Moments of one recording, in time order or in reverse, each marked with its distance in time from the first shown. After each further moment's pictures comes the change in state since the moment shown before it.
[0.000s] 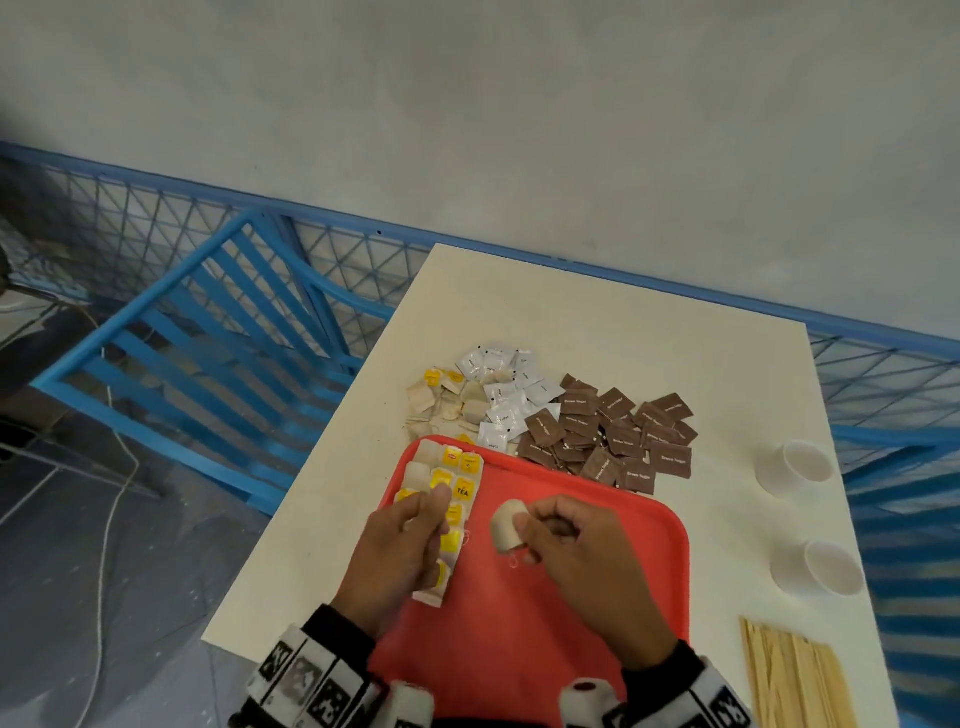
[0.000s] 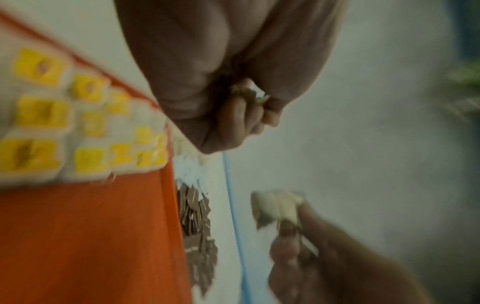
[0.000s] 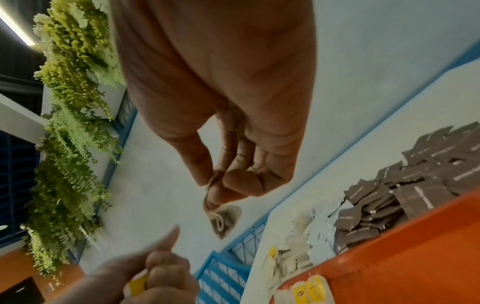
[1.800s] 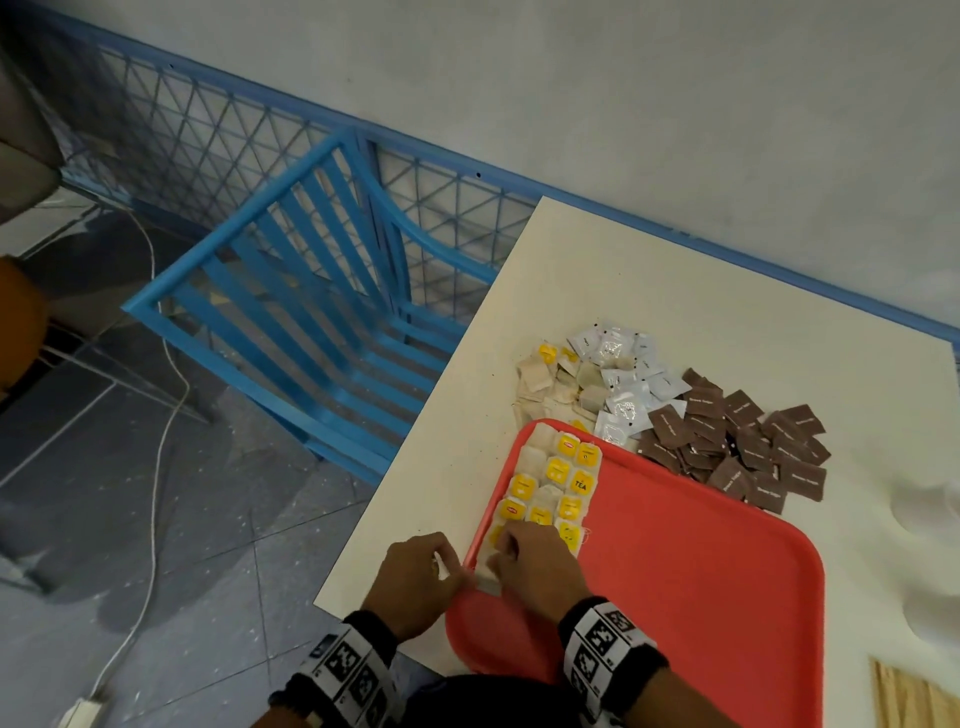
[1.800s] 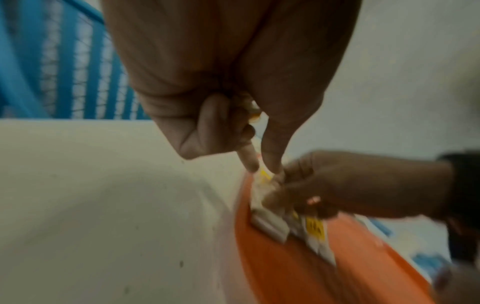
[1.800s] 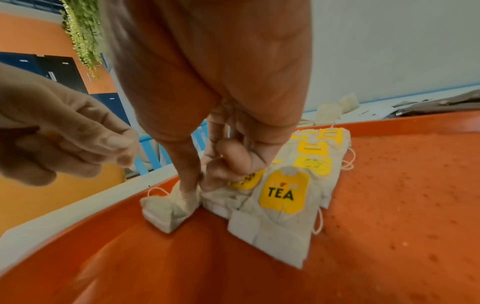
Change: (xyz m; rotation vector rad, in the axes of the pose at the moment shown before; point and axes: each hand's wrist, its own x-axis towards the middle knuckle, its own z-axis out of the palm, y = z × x) left_hand 0.033 -0.085 -0.173 0.878 -0.002 0.005; right_hand 0.070 0.095 0.186 -0.773 -0.376 0.204
